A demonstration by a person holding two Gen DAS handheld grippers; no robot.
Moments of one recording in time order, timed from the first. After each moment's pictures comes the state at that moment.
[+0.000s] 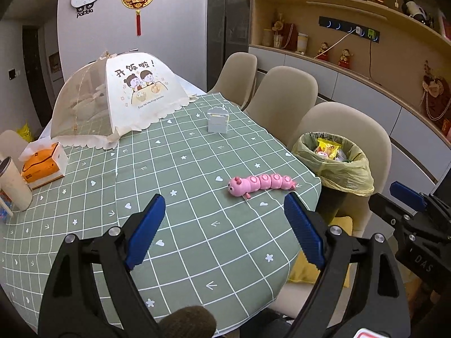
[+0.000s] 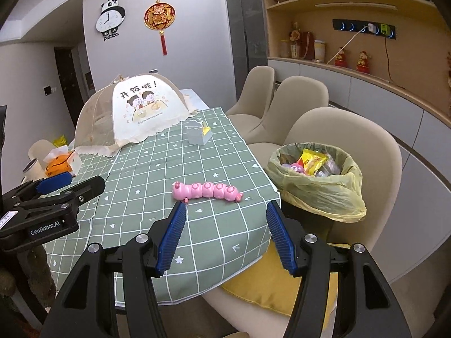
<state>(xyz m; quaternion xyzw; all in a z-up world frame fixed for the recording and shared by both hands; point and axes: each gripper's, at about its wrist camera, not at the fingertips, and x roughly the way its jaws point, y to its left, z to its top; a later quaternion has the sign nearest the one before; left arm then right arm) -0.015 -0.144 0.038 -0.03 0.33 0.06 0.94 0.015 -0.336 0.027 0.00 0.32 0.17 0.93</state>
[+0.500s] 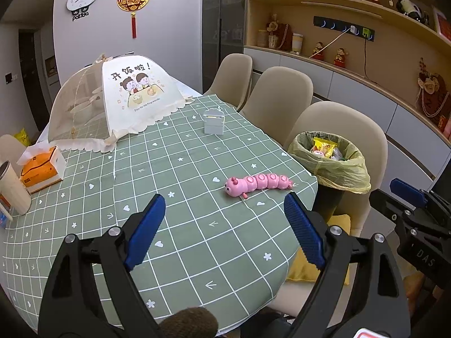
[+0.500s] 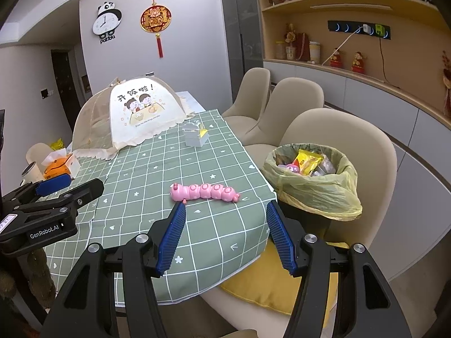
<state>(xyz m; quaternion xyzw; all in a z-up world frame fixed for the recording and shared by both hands) -0.017 -0.147 0.039 -0.03 0.33 0.05 0.94 0.012 -0.342 0.031 0.01 0.31 0.17 0.94</state>
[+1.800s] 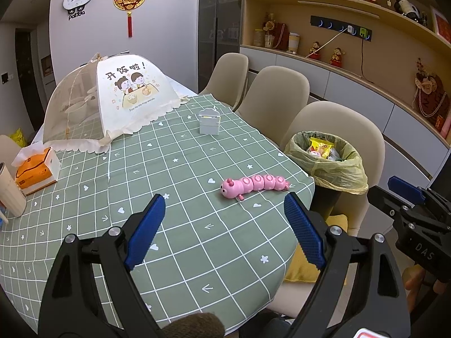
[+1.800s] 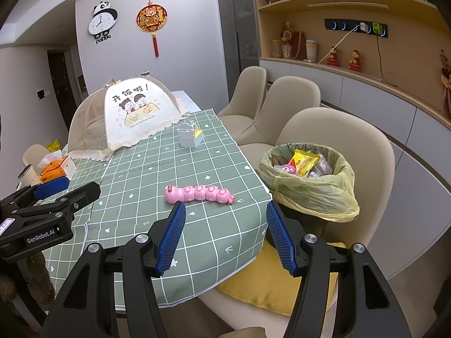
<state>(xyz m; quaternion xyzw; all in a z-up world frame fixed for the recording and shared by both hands) -0.010 -0.147 0.038 -0.03 0.33 0.04 0.94 0.022 -0.347 0.033 0.00 0.32 0.16 0.94</state>
